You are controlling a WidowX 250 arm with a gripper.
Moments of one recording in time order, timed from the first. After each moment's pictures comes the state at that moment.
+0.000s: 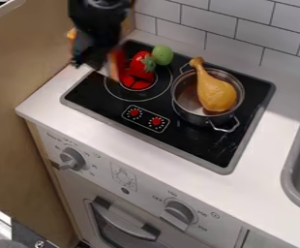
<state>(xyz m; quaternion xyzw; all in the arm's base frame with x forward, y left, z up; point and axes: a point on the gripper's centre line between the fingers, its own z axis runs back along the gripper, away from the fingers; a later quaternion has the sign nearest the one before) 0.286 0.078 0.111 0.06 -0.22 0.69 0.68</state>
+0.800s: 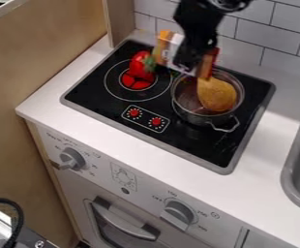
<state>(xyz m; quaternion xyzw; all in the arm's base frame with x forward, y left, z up) 0.337 -0.018 0.106 0.07 -0.23 0.74 0.63</state>
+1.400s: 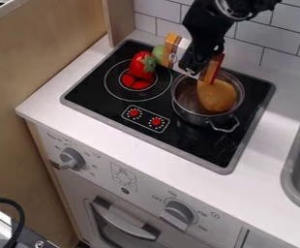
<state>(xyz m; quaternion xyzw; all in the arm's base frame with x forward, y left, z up) 0.344 -0.025 0.096 0.08 -0.24 0.73 0.64</state>
